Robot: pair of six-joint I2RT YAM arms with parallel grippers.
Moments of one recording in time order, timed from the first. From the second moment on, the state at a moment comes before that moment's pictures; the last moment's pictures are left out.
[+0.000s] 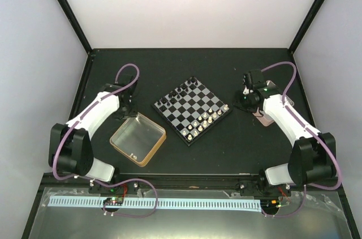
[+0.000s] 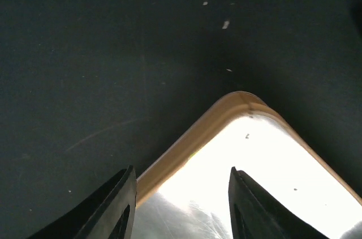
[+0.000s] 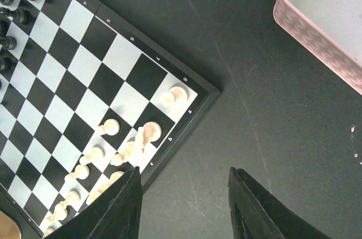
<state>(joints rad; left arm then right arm) -0.25 1.44 1.04 -0.96 -0.21 -0.42 0.25 1.39 1.04 -0.74 -0.12 0.54</state>
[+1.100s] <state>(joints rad) 0.00 1.60 1.04 -0.93 -0.15 -0.38 0.25 1.60 1.22 -0.82 -0.05 0.50</state>
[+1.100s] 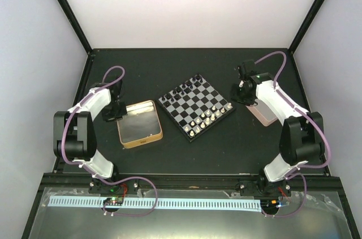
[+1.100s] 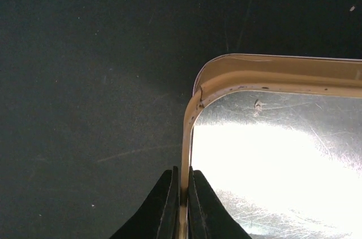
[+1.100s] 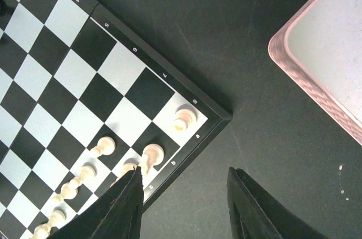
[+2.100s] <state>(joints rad) -0.14 1.79 1.29 -0.82 -0.11 -0.05 0.25 1.69 1.32 -0.83 -0.01 0.46</state>
